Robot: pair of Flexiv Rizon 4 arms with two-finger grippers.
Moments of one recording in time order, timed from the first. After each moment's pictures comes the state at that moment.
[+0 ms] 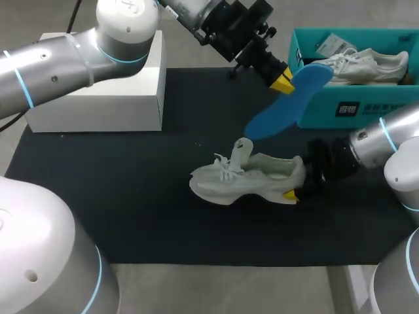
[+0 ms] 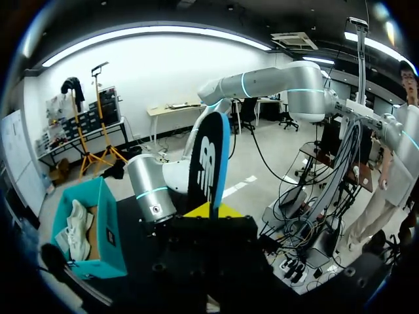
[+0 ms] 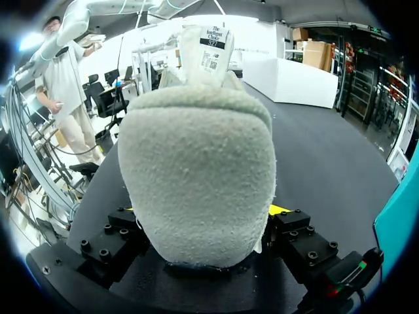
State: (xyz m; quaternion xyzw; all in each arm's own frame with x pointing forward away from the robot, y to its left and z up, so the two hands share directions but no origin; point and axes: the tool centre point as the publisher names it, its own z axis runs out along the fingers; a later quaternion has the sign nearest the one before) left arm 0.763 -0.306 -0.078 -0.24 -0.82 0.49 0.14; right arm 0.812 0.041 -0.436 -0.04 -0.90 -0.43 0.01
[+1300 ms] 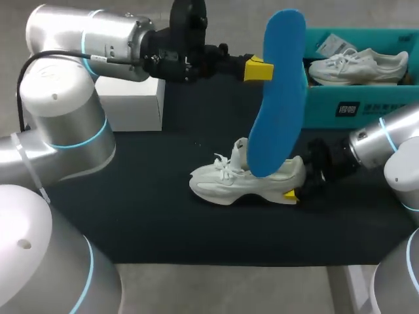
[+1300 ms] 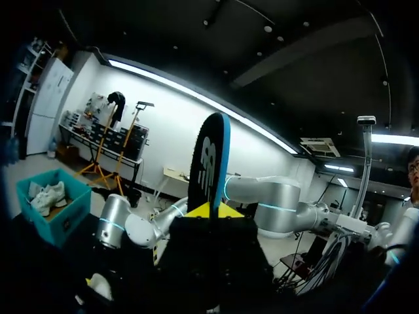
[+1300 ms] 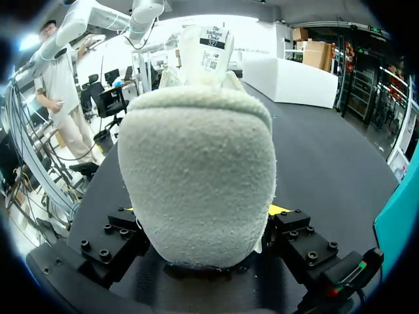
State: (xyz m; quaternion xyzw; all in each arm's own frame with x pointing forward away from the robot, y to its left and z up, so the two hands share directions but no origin) left arm 0.651 -0.246 0.042 0.01 -0.68 0.69 0.27; right arm 0.812 0.041 -0.436 -0.04 -0.90 -0.43 0.01
